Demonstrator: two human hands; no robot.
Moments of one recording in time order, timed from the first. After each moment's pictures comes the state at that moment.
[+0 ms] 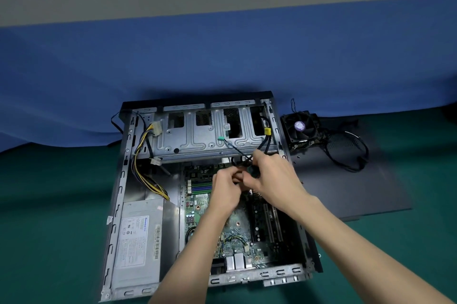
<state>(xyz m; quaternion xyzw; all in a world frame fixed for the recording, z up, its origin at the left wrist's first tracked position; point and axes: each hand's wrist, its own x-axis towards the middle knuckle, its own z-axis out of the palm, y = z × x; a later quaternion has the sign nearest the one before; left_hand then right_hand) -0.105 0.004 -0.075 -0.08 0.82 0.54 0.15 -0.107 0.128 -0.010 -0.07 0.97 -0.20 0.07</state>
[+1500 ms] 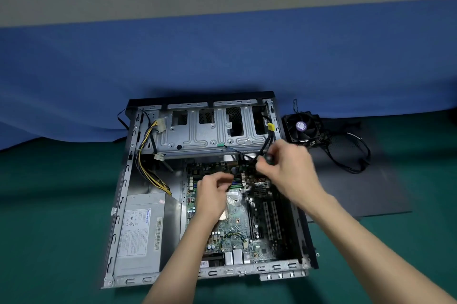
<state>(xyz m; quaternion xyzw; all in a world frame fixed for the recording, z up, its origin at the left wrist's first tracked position) -0.087 -0.021 -0.075 -0.13 0.85 0.49 0.14 -0.101 0.146 0.019 0.03 0.95 -0.33 0.00</state>
